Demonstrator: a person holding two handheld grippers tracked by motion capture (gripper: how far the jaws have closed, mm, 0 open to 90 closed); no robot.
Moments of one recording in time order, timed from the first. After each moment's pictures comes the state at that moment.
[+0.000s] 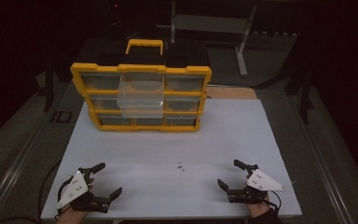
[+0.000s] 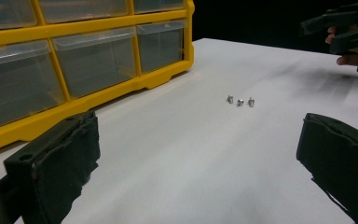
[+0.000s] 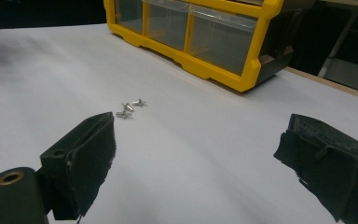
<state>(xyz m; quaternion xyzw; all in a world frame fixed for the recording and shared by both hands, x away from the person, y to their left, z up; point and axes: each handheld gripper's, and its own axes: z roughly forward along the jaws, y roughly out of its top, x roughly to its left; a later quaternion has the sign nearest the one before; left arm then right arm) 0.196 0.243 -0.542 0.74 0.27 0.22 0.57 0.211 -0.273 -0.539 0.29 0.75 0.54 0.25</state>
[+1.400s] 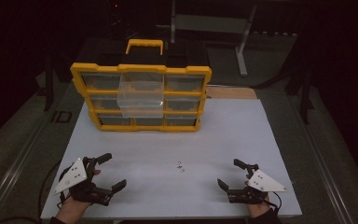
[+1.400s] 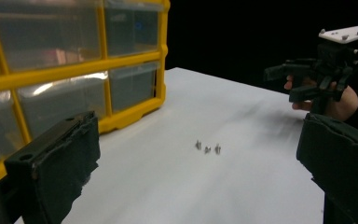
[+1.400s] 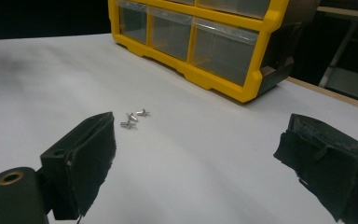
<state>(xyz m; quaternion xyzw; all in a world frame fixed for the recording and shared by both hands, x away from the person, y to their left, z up) 0.214 0.227 -0.492 0.72 0.26 0.16 0.62 0.209 -0.272 -0.535 0.28 0.74 0.55 0.25</state>
